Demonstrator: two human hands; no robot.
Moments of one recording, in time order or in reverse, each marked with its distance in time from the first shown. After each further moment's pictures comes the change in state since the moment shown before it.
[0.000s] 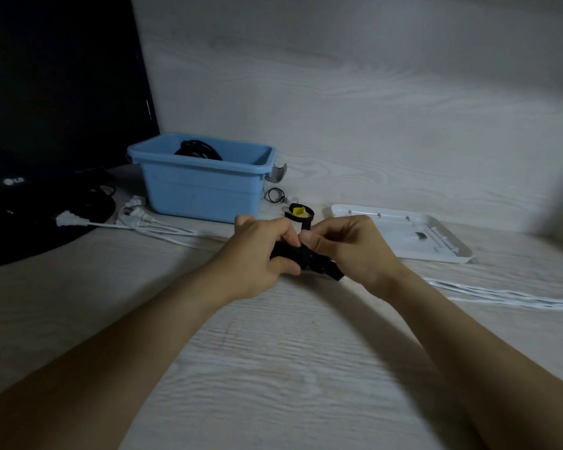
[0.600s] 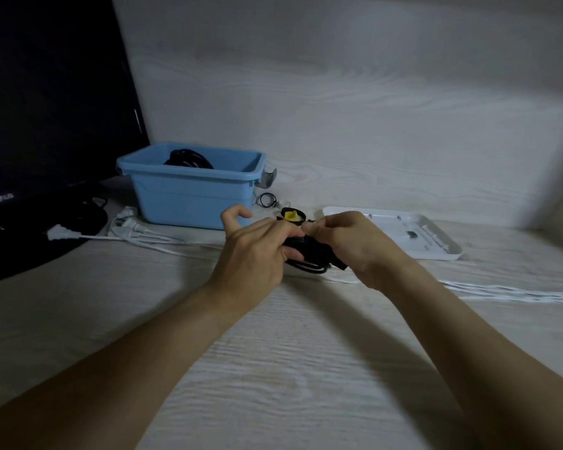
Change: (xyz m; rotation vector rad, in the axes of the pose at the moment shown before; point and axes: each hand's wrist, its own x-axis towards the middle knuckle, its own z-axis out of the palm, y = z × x) left_hand 0.005 0.002 0.020 0.281 0.508 0.514; right_hand 0.005 -0.023 -0.008 -0.069 0.041 0.278
